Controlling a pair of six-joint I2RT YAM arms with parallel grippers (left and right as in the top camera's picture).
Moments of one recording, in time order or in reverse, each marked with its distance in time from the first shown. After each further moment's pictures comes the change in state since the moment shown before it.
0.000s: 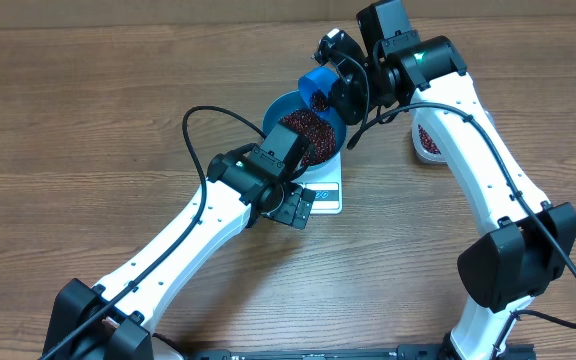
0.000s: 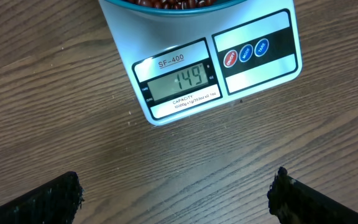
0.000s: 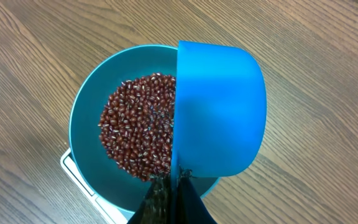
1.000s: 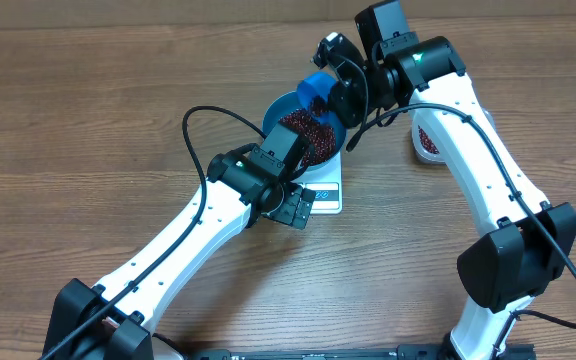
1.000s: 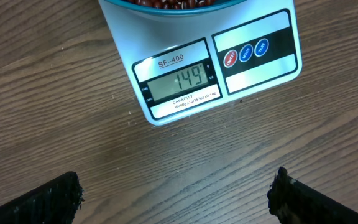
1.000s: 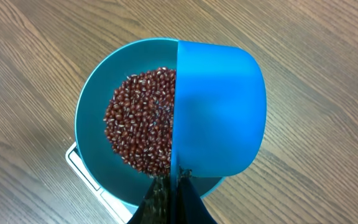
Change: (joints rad) left arm 0.000 0.000 0.000 0.000 0.000 0.000; right arm 0.006 0.000 0.000 -0.020 0.000 -0.007
